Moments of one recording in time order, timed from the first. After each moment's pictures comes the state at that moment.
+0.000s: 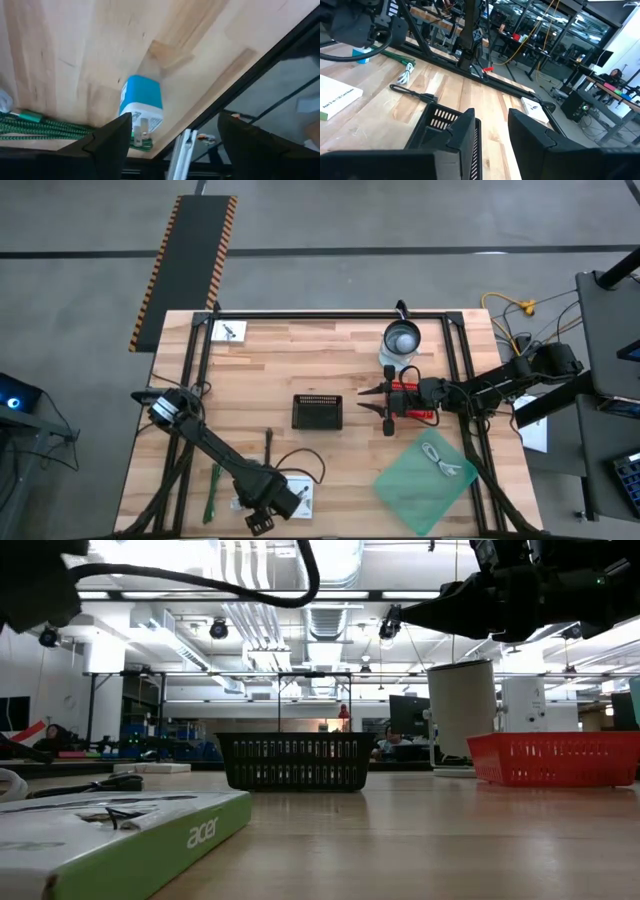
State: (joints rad) left arm -0.65 1.99 1.52 -1.13 0.49 -1.06; right arm 0.13 1.28 0.34 0.86 0.18 -0.37
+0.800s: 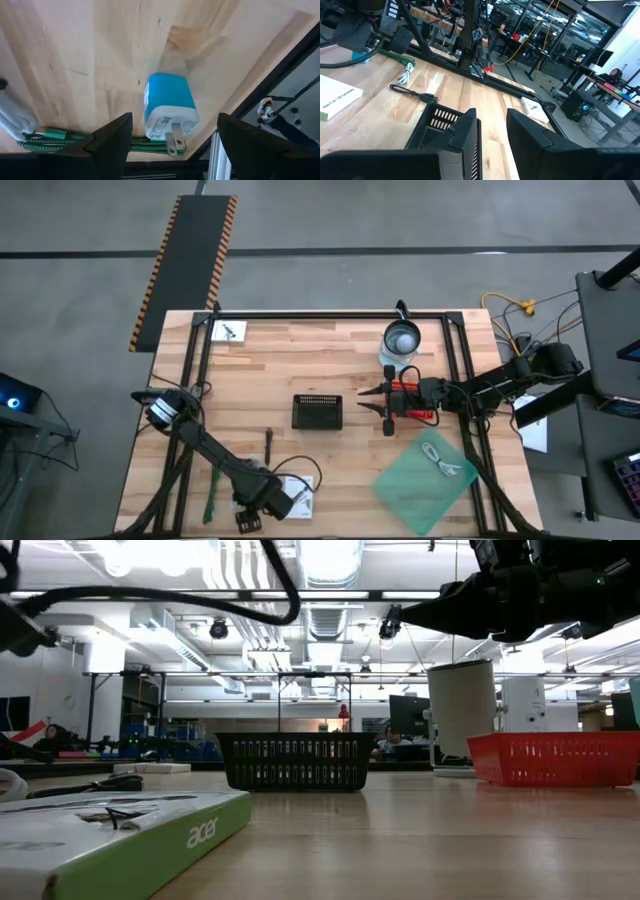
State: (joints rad) left arm -0.68 1.99 1.44 -1.13 0.47 -0.88; right arm 0.13 1.28 0.34 0.86 0.18 -0.37
